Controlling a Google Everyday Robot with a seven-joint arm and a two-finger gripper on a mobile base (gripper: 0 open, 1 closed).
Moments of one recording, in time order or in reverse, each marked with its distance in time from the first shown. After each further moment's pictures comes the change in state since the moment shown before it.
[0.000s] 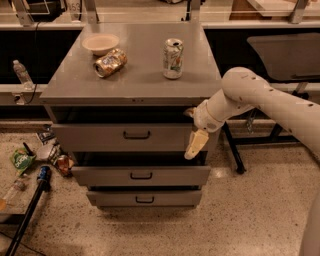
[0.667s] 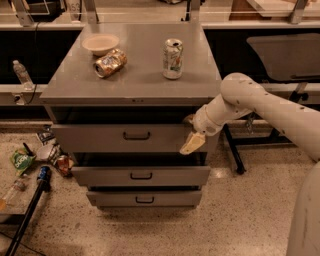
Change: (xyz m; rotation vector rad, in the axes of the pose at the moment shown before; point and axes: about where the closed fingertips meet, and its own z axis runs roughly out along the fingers) arm 0.016 0.003 0.025 -0.062 -0.017 0.049
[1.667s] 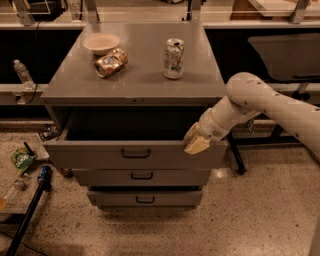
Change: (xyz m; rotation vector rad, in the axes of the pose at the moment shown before) arm -0.007 0.036 -0.024 -0.042 0.003 0.024
